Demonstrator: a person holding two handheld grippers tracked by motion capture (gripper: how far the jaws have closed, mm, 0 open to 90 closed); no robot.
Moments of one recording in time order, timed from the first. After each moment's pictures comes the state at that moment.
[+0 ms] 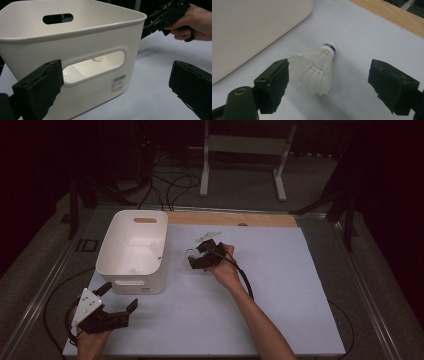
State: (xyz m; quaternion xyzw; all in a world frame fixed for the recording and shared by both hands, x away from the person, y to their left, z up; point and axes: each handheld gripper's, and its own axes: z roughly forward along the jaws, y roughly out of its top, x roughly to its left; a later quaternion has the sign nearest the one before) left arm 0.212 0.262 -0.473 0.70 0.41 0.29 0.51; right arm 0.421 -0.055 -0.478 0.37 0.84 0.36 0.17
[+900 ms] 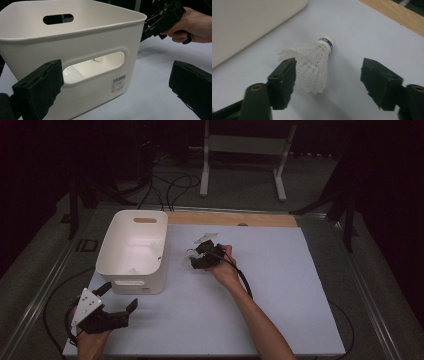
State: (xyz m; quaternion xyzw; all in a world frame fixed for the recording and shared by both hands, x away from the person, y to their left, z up) left arm 0.212 0.262 -0.473 0.70 0.41 0.29 0.51; right arm 0.425 -0.051 -0.488 0.36 0.85 0.33 0.19
